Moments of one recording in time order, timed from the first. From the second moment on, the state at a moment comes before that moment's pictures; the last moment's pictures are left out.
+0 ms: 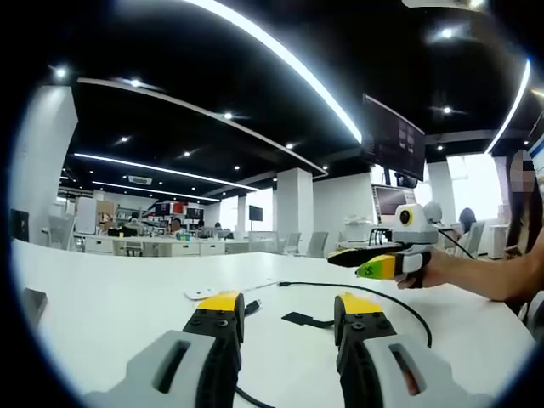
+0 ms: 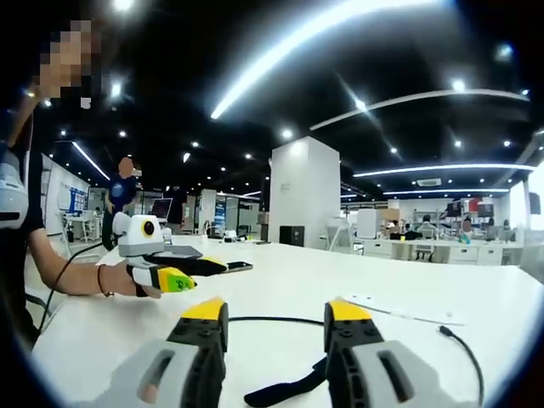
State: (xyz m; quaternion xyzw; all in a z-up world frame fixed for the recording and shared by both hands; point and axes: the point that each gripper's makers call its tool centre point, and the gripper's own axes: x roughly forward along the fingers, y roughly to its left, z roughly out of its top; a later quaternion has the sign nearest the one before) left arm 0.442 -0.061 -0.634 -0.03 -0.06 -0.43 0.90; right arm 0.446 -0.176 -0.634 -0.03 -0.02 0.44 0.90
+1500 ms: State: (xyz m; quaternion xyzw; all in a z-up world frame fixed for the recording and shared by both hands) left arm 0.431 -0.070 -0.640 -0.04 -0.06 -0.44 0.89; right arm 0.509 -0.164 -0.634 -0.05 0.05 0.41 0.91
